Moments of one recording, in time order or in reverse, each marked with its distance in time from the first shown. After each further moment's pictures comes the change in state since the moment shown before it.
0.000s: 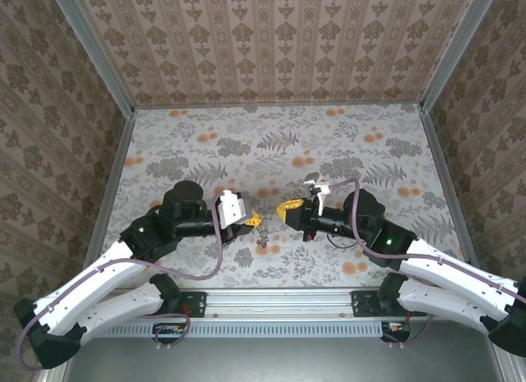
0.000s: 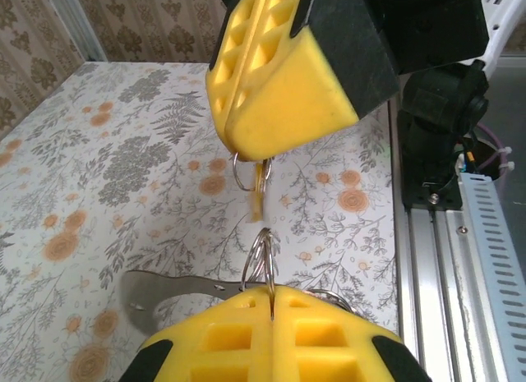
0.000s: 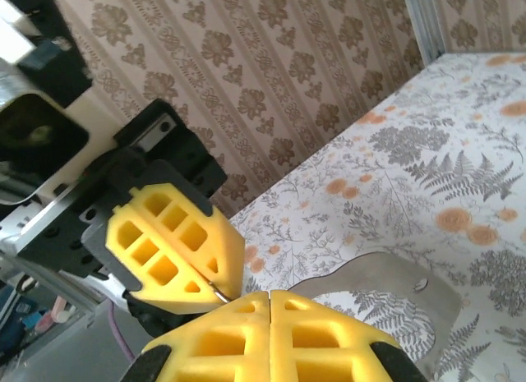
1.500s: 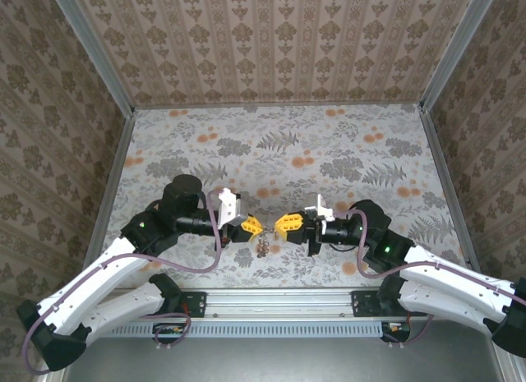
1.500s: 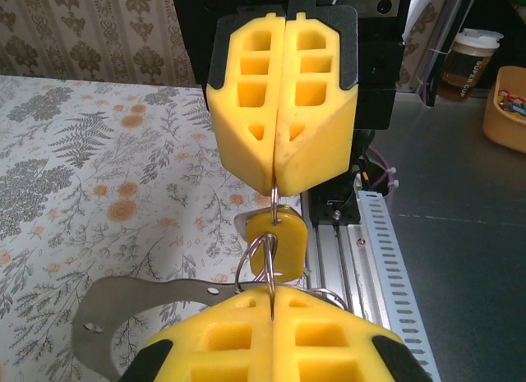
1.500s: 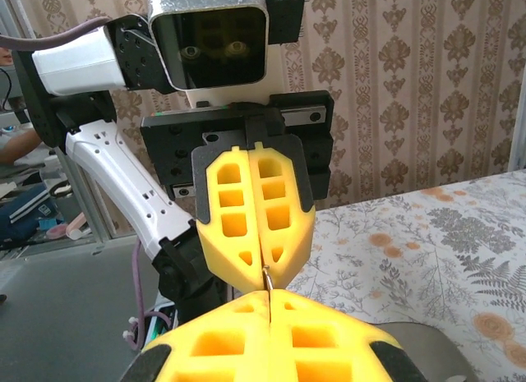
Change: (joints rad) left arm 0.080 0.033 0.017 -0.022 0.313 -0.032; right arm 0.026 -0.041 -0.125 0.237 -0.192 -0.296
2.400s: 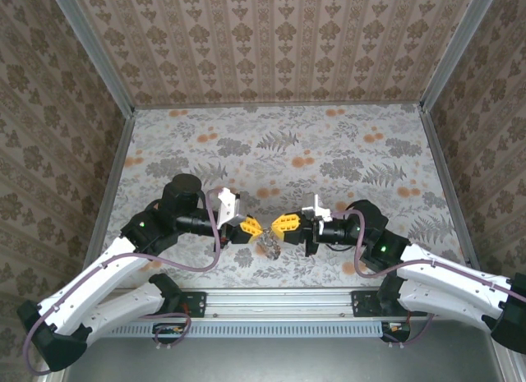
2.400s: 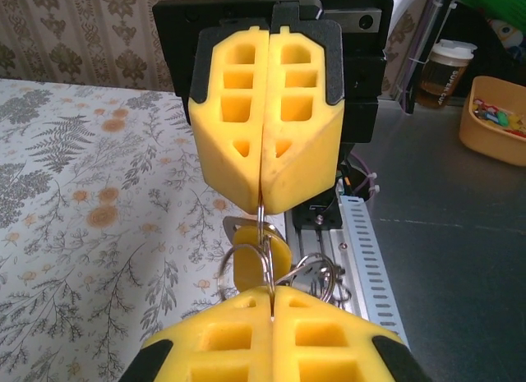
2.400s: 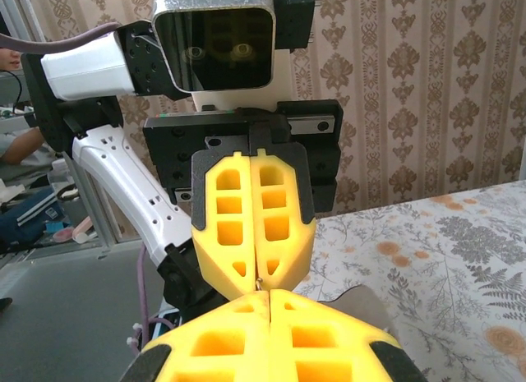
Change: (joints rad) left arm 0.008 0.003 0.000 0.001 0.053 -0.017; right arm 0.019 0.034 0.000 0.054 0.000 0.007
